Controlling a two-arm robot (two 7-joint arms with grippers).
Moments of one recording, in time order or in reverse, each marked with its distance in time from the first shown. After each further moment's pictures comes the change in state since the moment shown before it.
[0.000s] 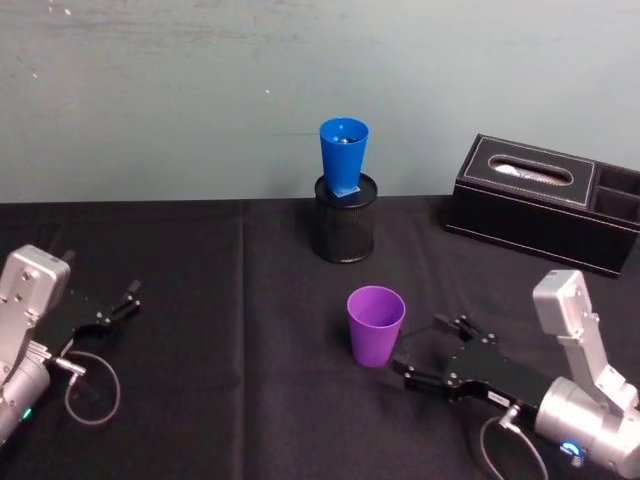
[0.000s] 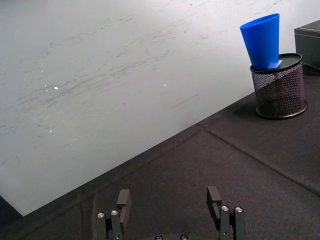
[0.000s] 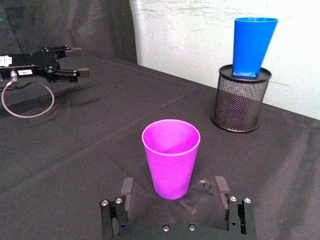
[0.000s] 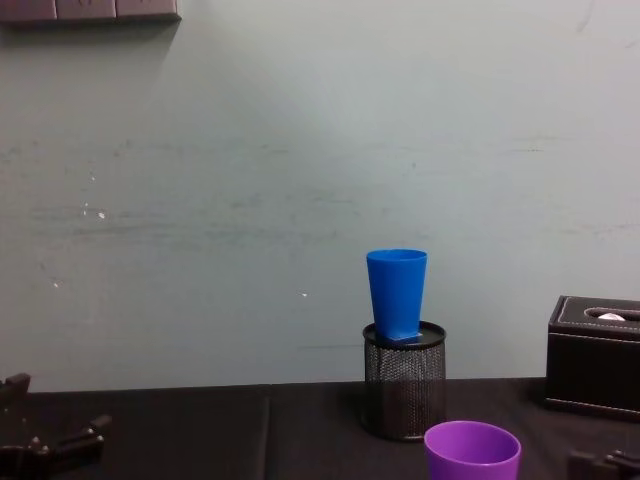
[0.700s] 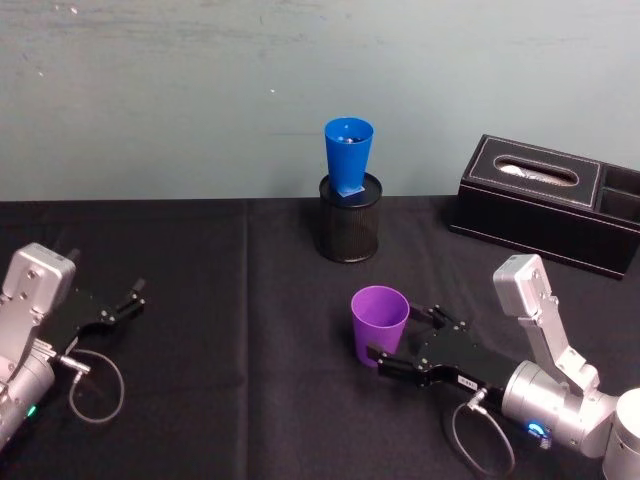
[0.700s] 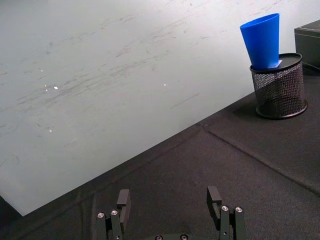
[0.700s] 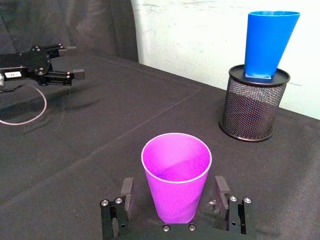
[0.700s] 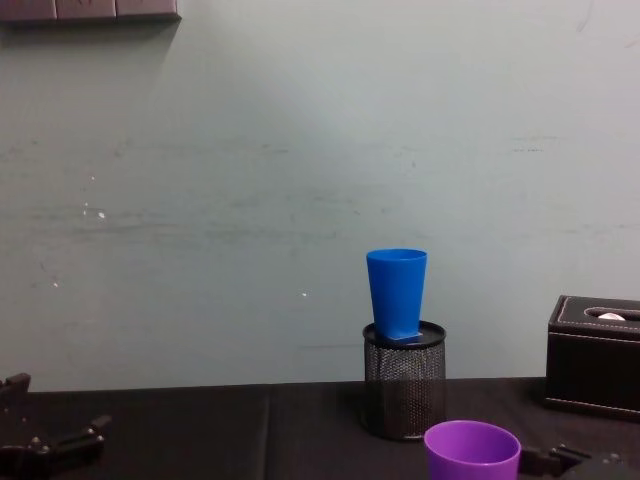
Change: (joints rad) left arm 0.000 0.000 0.000 0.000 0.000 0.000 0.000; right arm 0.095 -0.099 -0.032 0.091 -0.062 0.042 0.007
